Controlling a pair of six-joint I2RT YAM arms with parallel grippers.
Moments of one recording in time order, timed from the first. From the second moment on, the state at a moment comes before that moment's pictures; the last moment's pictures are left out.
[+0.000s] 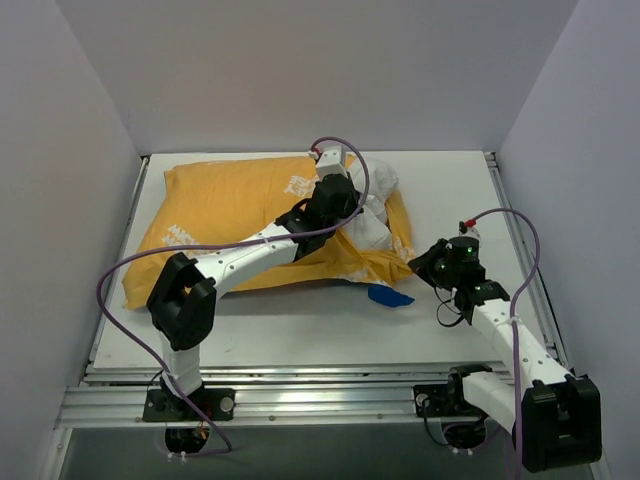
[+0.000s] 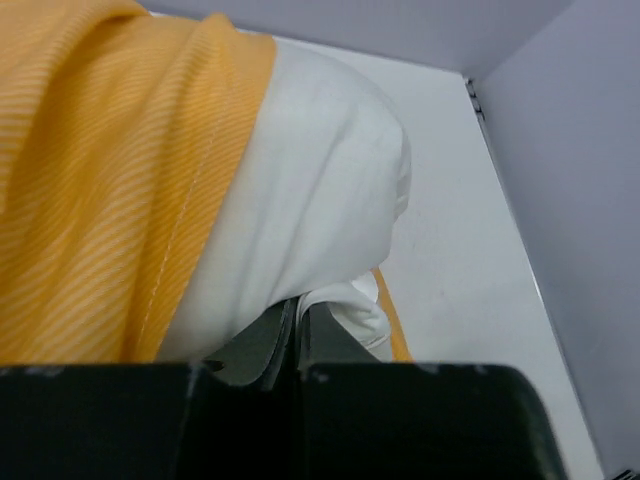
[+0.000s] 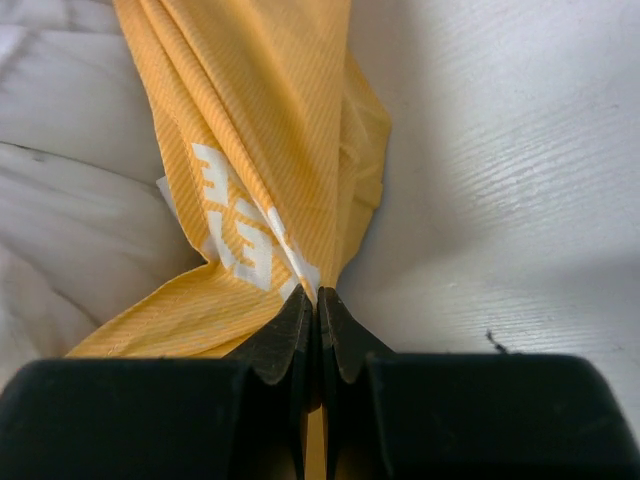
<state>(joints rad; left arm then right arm) -0.83 1.88 1.56 0.02 -0.44 -0.63 0.13 0.99 0.51 -0.16 -0.10 0.78</state>
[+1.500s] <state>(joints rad) -0.87 1.05 1.11 -0.43 -0.25 -0.77 0.22 0.97 0.88 -0.35 -0.19 0.47</state>
